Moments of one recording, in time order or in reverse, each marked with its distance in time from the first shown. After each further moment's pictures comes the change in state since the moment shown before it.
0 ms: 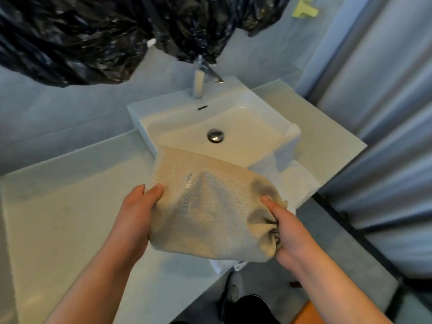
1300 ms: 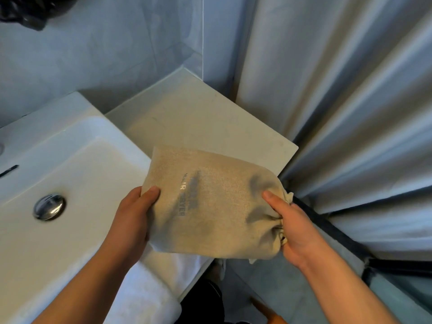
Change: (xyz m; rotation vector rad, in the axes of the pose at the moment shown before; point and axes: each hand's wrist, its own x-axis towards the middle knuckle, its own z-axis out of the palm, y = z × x) left_hand 0.158 0.021 0.470 0.141 -0.170 -0.088; right_hand 0.221 -0.248 -0.329 0.131 0.200 0.012
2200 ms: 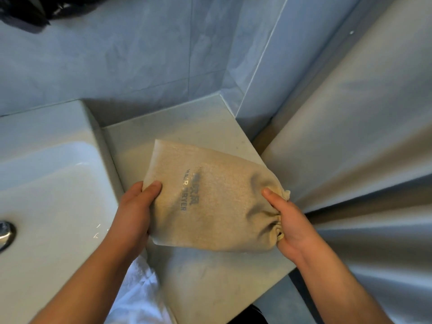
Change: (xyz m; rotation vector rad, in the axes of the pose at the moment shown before) left_hand 0.173 0.068 0.067 -0.287 0.235 -0.051; right_hand 0.215 -0.161 0.082 -0.262 -0.197 0.101
